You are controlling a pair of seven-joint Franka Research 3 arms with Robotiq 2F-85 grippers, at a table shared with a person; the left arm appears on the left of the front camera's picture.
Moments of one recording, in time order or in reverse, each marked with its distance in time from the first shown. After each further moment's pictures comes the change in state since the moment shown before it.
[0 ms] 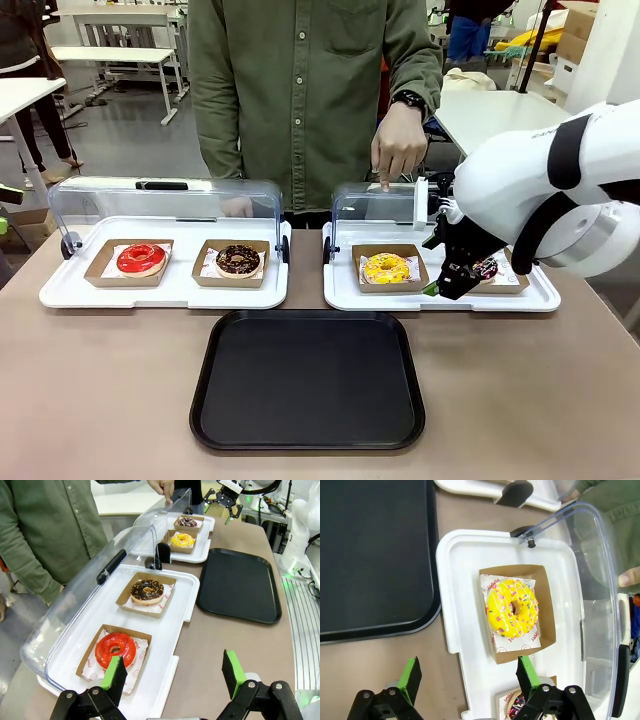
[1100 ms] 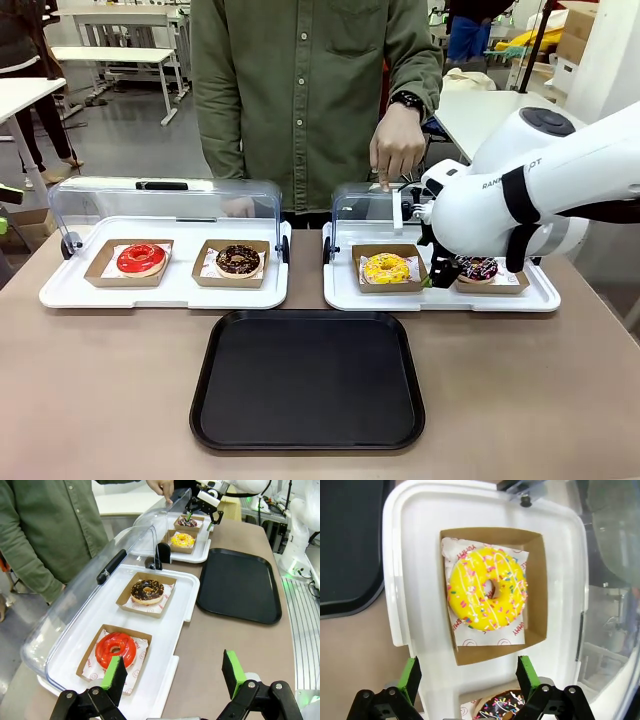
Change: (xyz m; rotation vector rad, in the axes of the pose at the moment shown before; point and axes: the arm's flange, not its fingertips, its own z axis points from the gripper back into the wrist) left arm 0.000 0.000 0.000 0.000 0.000 0.000; right arm -0.005 -0.055 -0.064 0.026 0.197 0.077
